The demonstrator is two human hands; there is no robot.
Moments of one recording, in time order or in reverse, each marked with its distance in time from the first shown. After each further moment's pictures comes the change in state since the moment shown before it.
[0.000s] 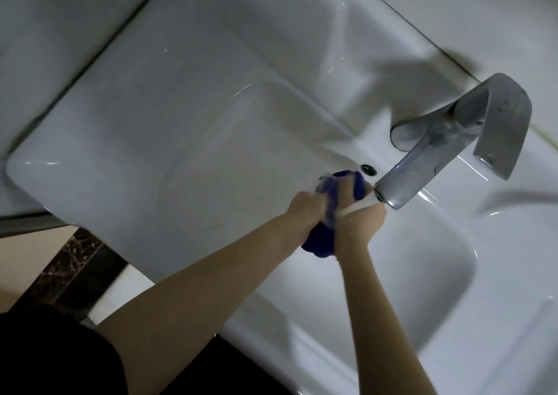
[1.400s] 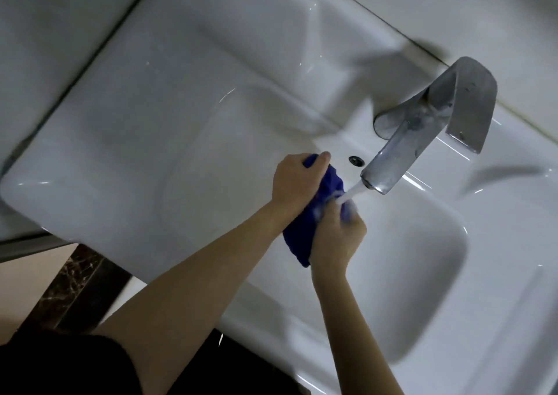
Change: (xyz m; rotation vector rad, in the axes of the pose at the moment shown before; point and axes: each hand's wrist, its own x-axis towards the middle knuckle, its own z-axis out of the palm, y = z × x) left_hand -0.011 0.022 -0.009 0.305 0.233 0.744; right_hand -0.052 0.023 0.001 0.248 0.074 -0.096
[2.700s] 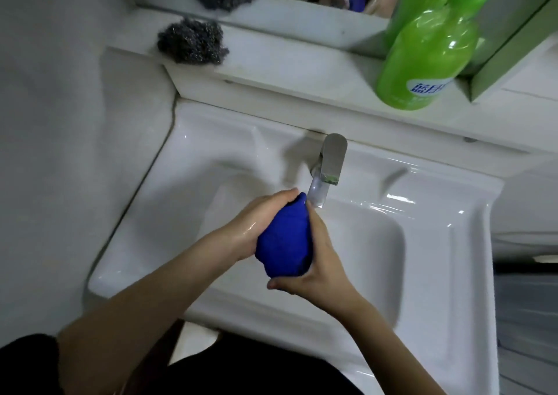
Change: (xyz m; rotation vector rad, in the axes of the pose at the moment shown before) left_hand -0.123 0.132 -0.102 -0.098 -0.519 -0.226; right_hand -0.107 -0.079 -0.109 -0.090 -0.641 -0.521
